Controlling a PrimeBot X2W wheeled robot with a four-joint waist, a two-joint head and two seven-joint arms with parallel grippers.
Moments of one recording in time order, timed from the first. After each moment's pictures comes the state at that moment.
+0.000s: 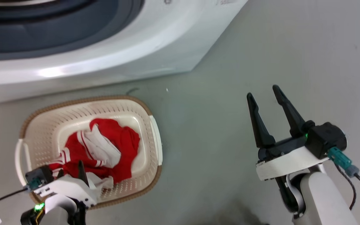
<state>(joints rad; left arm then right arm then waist) -0.45 0.13 0.23 1.04 -0.30 -0.08 -0.26 -0.29 -0.05 0.20 0.12 0.17 0.13 -0.25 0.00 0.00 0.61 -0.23</state>
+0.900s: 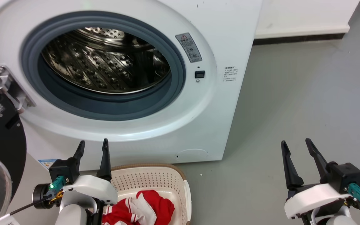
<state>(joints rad) -0.23 0.05 0.09 0.47 -0.13 -0.12 -0.26 -0.04 -0.05 0.01 0.11 0.11 0.13 -0.15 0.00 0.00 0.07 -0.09</state>
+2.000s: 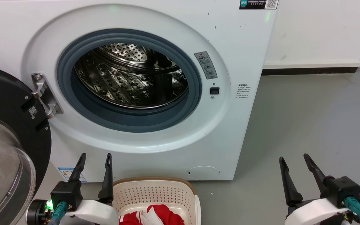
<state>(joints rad) 0.01 0.07 0.01 0.09 -0.07 -0.07 -0.19 0.07 -0.05 0.02 0.03 0.08 0.13 -0.09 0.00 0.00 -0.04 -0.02</state>
